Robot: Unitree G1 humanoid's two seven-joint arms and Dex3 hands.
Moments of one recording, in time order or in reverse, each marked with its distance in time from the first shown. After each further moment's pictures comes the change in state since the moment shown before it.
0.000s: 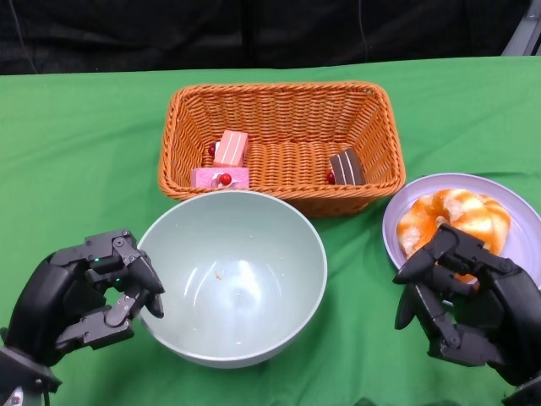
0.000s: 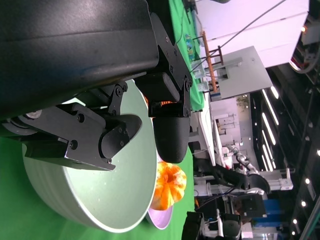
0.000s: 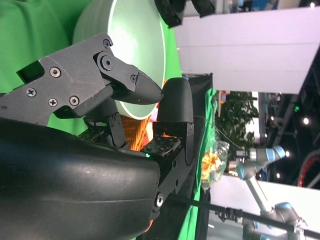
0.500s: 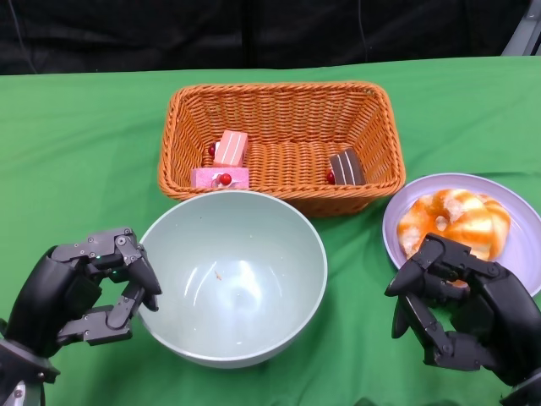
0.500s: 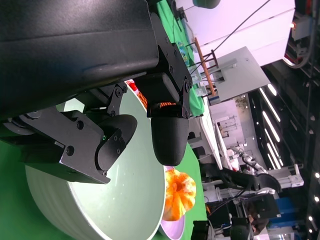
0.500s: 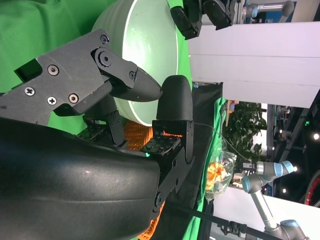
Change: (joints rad) left arm -0.068 0.009 0.007 0.149 0.041 -0.168 -0.001; right arm -0.034 -0.028 0.018 0.073 -0.024 -0.052 0.007
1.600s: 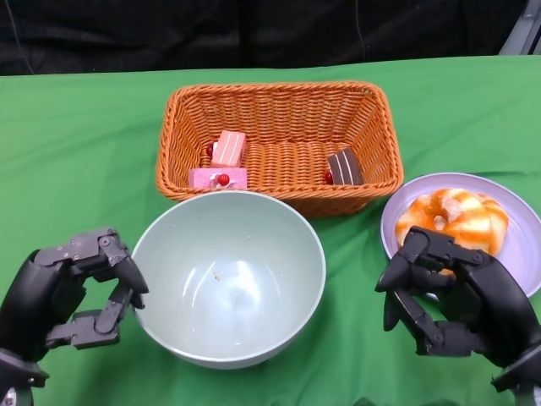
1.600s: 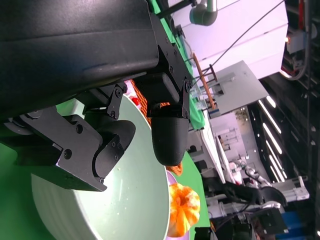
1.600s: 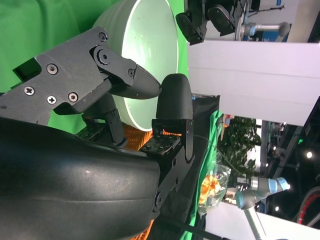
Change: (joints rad) left arm 0.020 0.008 0.027 0.021 0.002 -0.064 0.035; right arm -0.103 -0.003 0.004 0.146 0.013 -0.076 0.087
